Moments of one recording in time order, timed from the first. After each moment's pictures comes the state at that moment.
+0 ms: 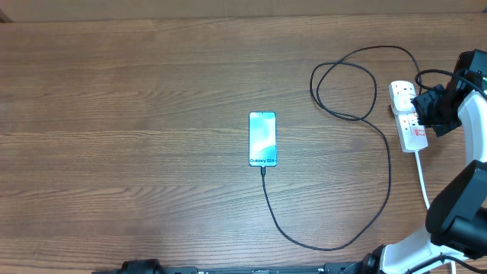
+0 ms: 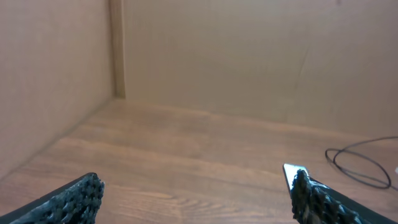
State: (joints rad) left arm 0.04 0.07 1.72 -1.69 -0.10 -0.13; right arm -0.40 1.81 1.45 -0.93 -0.02 0.70
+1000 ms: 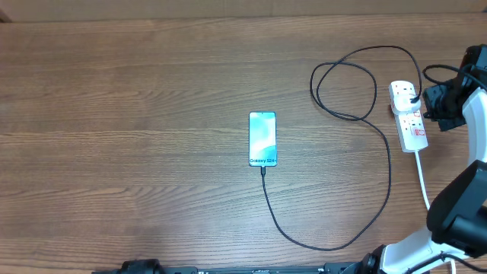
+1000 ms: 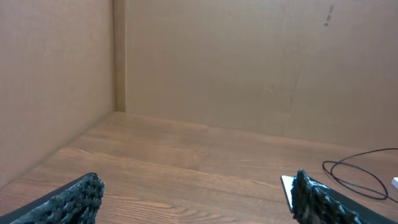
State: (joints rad) left arm 0.04 0.02 1.75 -1.69 -0.10 -0.13; right arm -0.42 1.83 1.50 -0.91 0.05 0.86
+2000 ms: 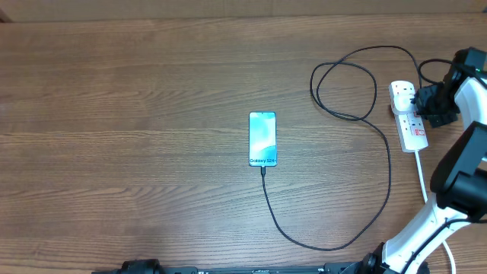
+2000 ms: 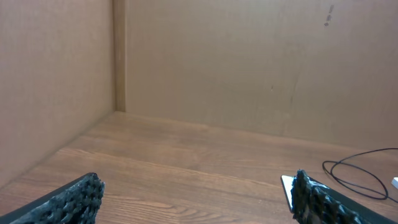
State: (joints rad) left arm 0.04 0.02 1.75 -1.69 -0.10 -0.13; right arm -0.43 2.11 1.61 -0.85 -0.01 0.86
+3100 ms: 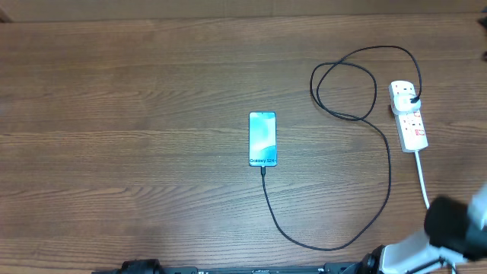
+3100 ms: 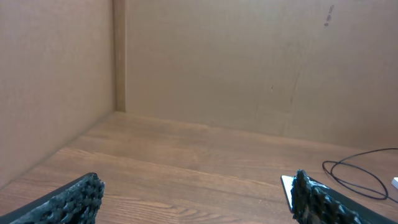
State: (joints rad) left arm 0.04 0.02 1.75 -1.69 -0.10 -0.13; right arm -0.38 1.79 2.43 -1.35 -0.02 0.78
